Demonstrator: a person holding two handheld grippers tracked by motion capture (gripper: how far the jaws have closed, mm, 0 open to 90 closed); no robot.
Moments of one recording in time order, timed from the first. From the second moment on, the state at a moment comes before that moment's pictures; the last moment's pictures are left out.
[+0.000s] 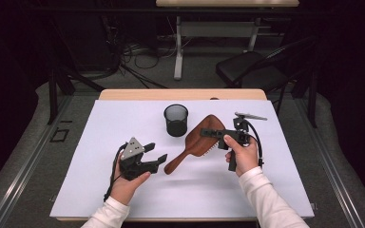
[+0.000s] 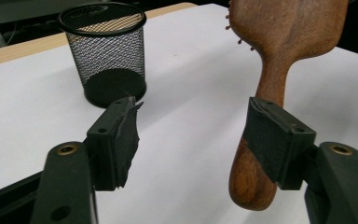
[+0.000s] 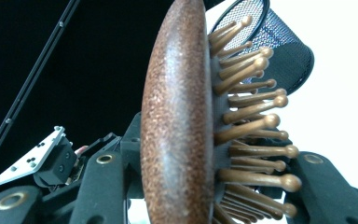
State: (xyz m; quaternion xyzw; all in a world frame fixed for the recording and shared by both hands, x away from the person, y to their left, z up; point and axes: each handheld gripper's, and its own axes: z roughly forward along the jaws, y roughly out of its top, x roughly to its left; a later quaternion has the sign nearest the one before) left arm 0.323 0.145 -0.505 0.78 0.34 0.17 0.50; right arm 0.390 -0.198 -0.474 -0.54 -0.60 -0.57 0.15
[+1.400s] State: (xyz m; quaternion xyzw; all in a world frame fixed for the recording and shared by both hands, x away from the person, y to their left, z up) left arm 0.334 0.154 -0.509 0.77 0.37 0.16 0.50; right arm 0.394 -0.204 -0.459 -0.54 -0.60 -0.57 0.12
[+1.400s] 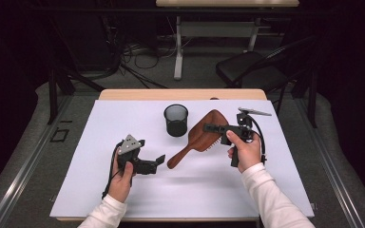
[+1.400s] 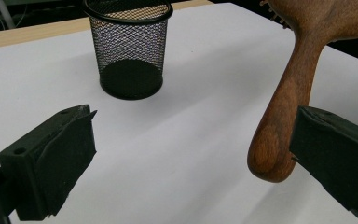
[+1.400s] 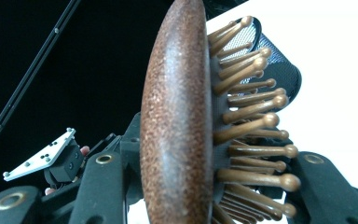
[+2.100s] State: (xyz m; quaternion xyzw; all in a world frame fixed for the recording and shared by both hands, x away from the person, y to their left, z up) left arm 0.334 0.157 -0.508 0.77 0.37 0.16 0.50; right arm 0.407 -0.204 -0.440 -0.56 -0.61 -0.56 0.09
